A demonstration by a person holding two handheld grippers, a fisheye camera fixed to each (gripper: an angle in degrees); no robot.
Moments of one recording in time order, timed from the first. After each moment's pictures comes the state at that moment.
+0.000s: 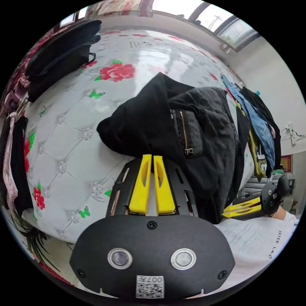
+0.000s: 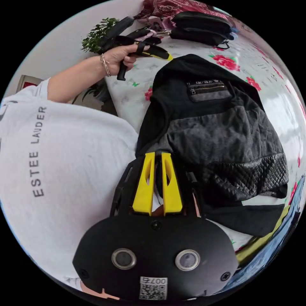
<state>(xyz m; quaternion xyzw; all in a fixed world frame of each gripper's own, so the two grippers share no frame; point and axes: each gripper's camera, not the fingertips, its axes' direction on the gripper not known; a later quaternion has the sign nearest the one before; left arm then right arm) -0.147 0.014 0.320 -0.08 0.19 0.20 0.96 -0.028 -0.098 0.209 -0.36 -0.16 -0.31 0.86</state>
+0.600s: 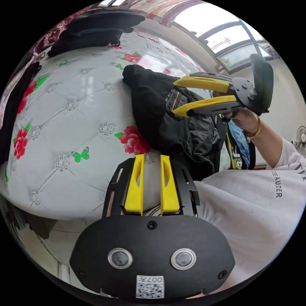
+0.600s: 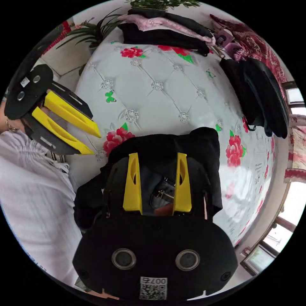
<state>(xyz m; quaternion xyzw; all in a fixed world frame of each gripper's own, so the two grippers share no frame) -0.208 0.120 0.313 -0.17 0.24 0.28 0.92 -0.256 -0.067 0.369 -0.31 0.02 -0.63 0.71</state>
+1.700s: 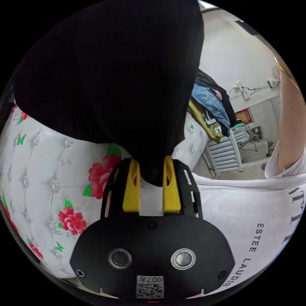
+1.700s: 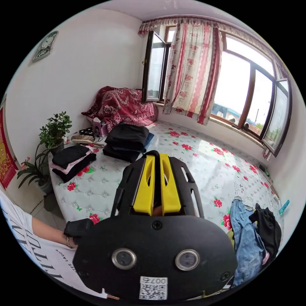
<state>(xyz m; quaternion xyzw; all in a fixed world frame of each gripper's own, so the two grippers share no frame) -0.036 0.243 0.267 -0.13 0.28 0.49 0.81 -0.137 -0.171 0.014 0.12 0.03 -0.24 0.96</state>
